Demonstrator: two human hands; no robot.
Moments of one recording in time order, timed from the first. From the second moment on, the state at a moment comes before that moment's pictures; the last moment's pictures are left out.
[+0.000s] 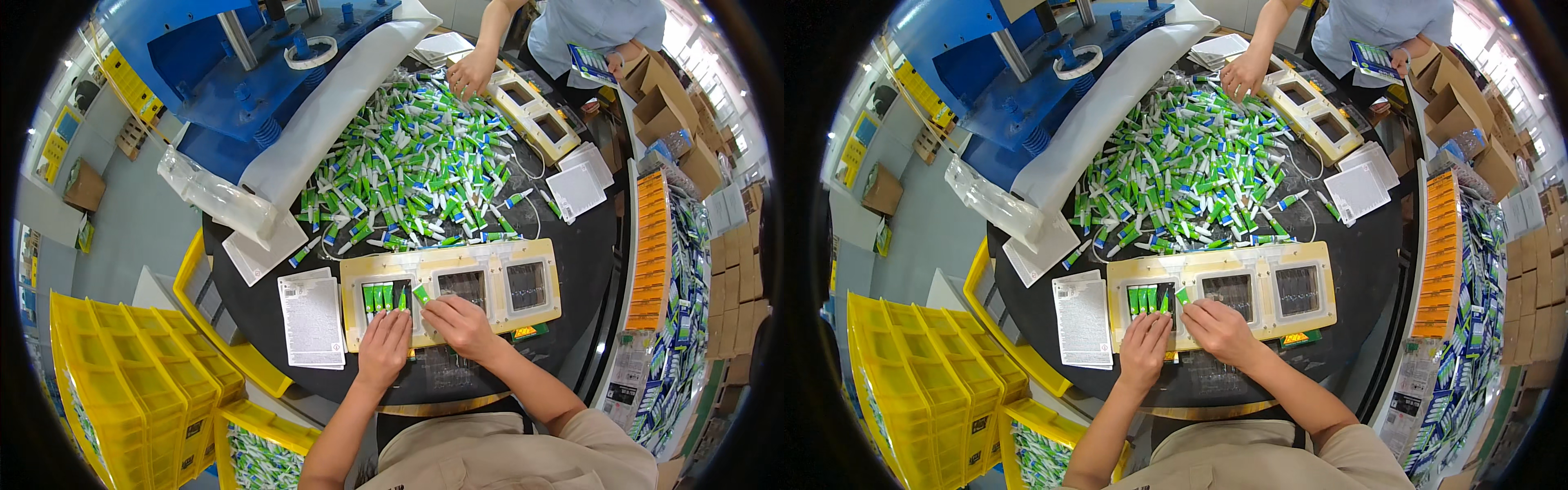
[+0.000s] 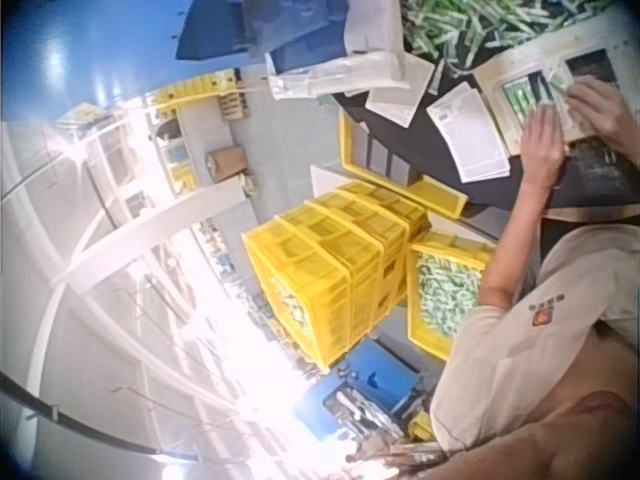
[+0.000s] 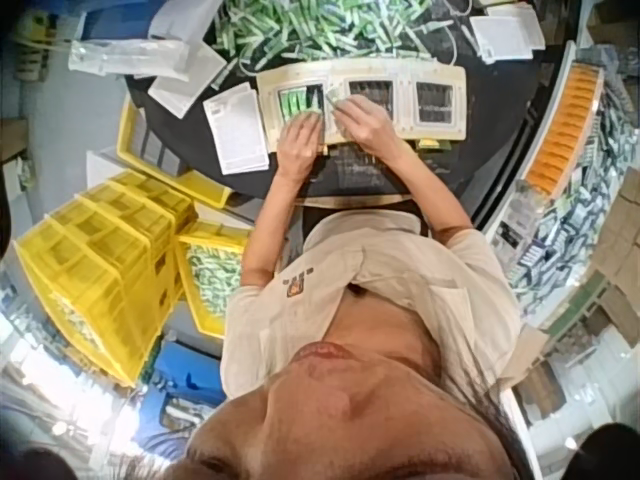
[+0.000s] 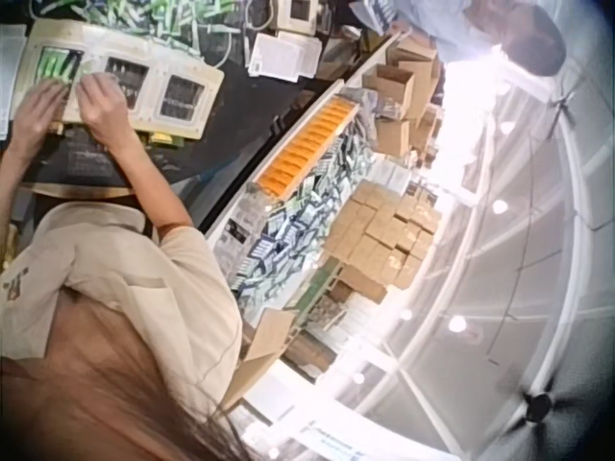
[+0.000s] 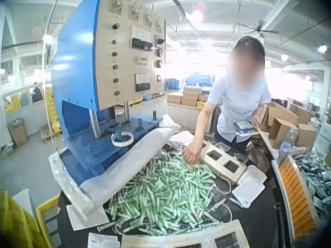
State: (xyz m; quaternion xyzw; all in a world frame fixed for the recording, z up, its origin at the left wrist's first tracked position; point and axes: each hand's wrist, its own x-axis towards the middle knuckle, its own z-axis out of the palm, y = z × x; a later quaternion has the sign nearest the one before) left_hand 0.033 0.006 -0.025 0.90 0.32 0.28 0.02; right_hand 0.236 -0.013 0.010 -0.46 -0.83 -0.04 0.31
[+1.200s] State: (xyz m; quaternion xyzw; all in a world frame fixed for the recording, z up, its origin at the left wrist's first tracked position) left_hand 0.010 0.027 -0.023 0.89 0.38 0.21 0.16; right_hand 0.239 0.048 -0.008 -0.61 -0.71 0.00 0.35
